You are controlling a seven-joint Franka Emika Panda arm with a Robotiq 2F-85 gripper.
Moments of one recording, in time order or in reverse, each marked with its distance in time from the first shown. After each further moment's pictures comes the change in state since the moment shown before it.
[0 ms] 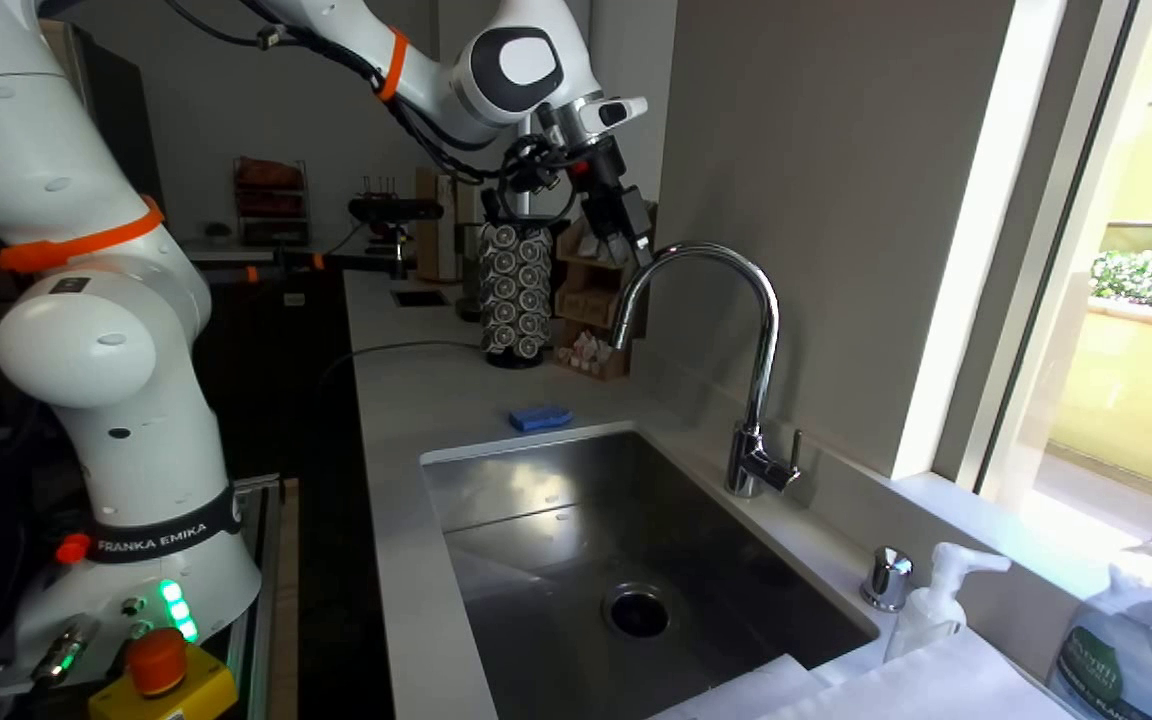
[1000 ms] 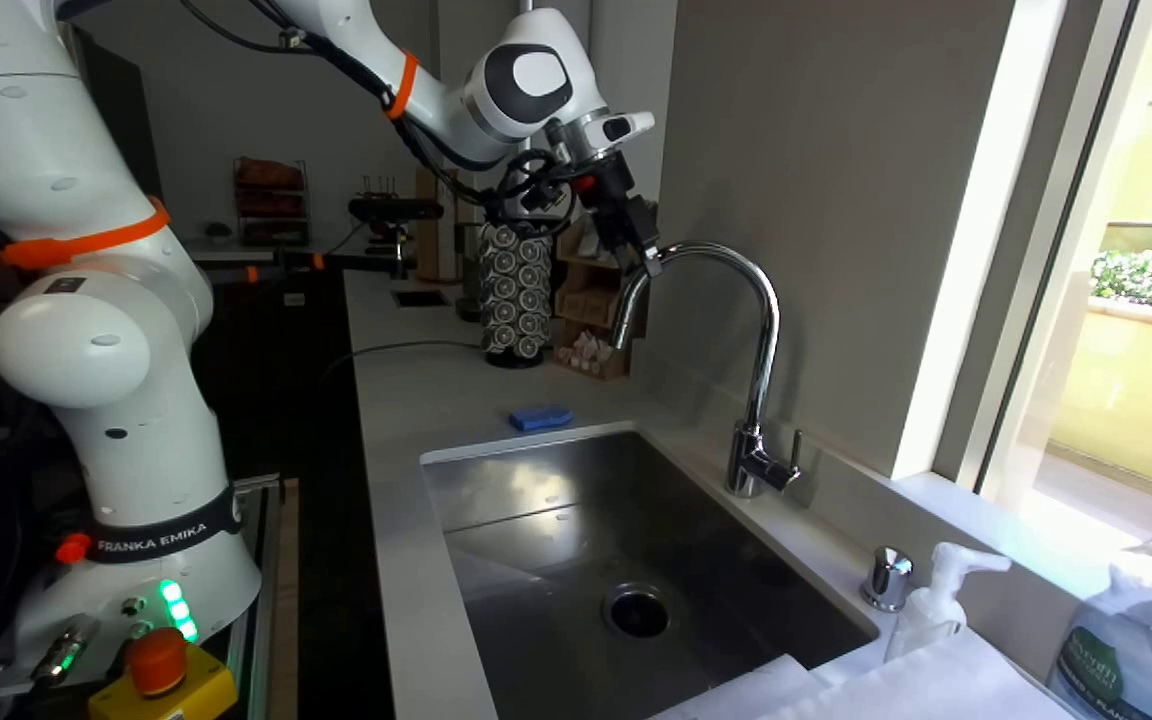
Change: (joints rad) arm -0.029 0.044 0.015 0.001 -0.127 0.016 0.151
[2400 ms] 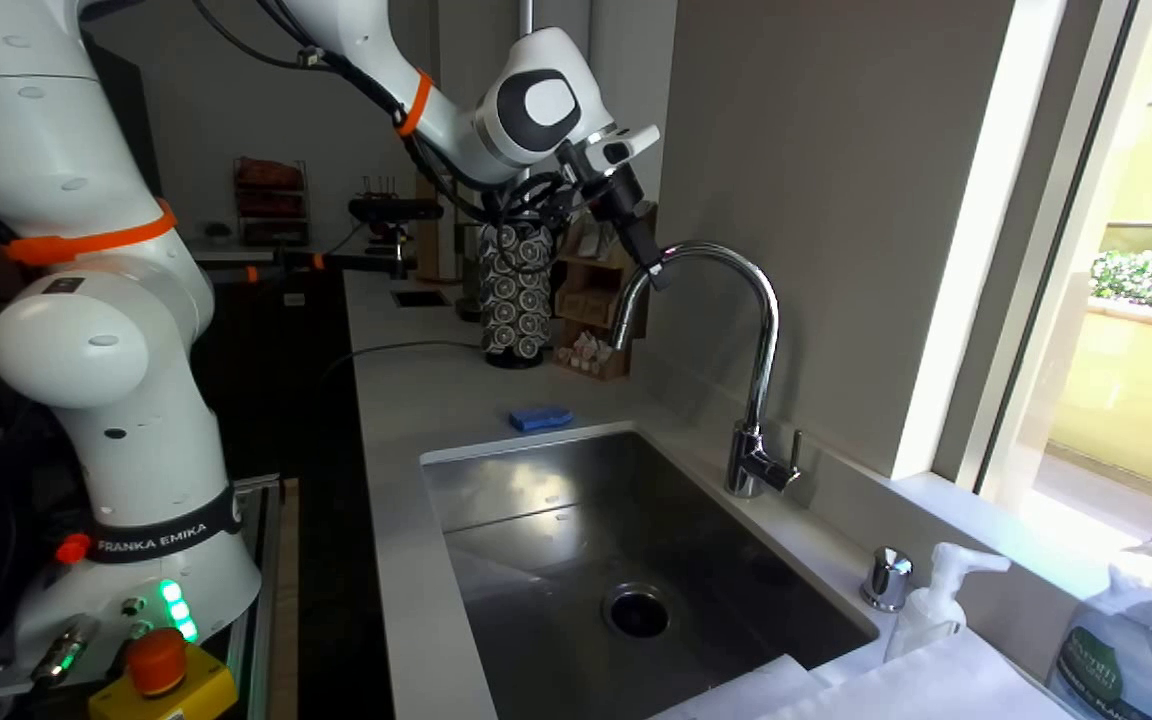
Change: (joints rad) arm -0.011 0.055 -0.001 -0.017 0.008 0.180 0.236
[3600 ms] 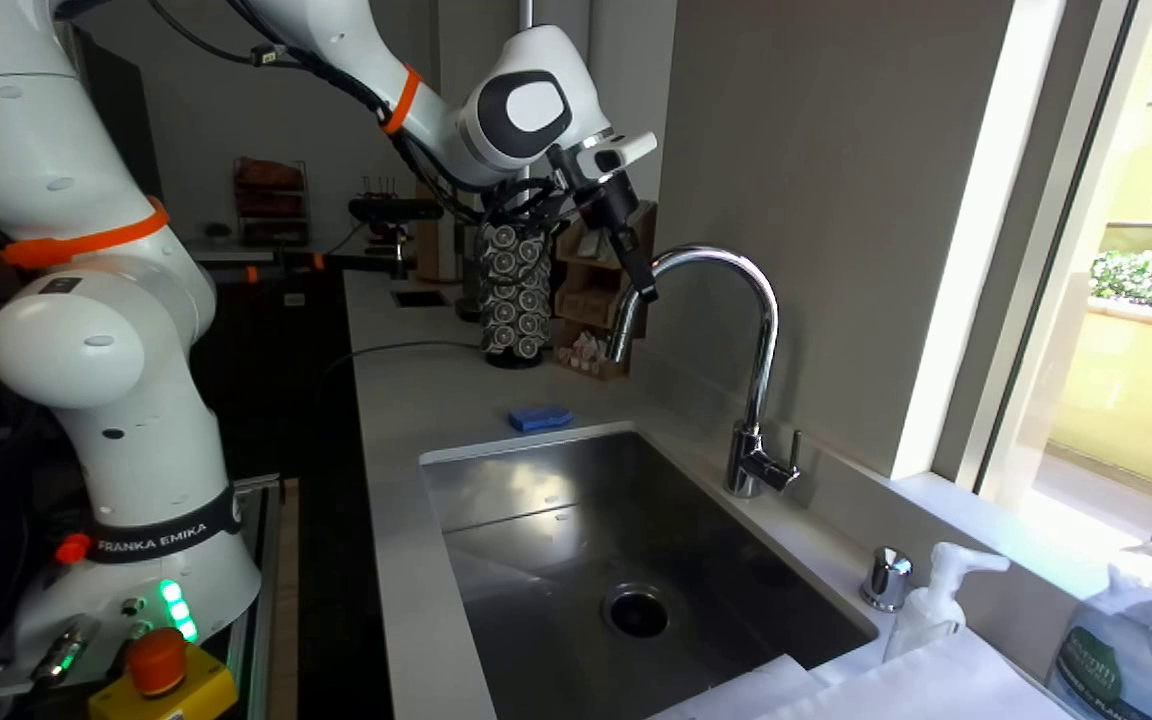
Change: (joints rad) arm -0.022 -0.070 -0.036 -0.085 0.063 -0.011 -0.031
